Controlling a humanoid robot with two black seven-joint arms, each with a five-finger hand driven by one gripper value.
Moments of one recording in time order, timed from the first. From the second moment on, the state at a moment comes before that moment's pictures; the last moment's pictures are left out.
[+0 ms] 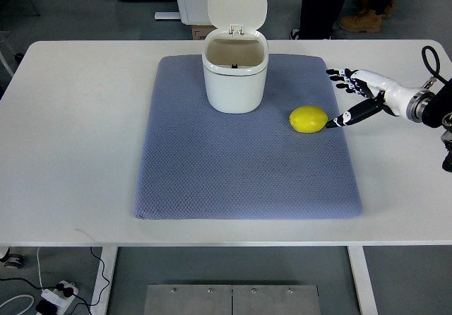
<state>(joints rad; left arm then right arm) -0.02 0.00 -0.10 -0.17 0.00 0.20 -0.12 1.24 -0.66 -0.18 1.19 -0.47 -0.07 0.09</state>
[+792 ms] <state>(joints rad) -0.02 0.00 -0.10 -0.17 0.00 0.20 -0.12 1.40 -0.46 -0.45 1.14 -0.64 -0.18 0.08</state>
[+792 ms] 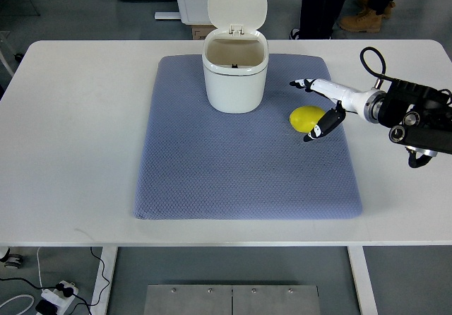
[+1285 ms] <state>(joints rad) -0.02 0.00 -0.10 -0.17 0.00 0.20 -0.12 1.38 -0.46 -0.48 1.13 -0.68 -0.20 0.08</state>
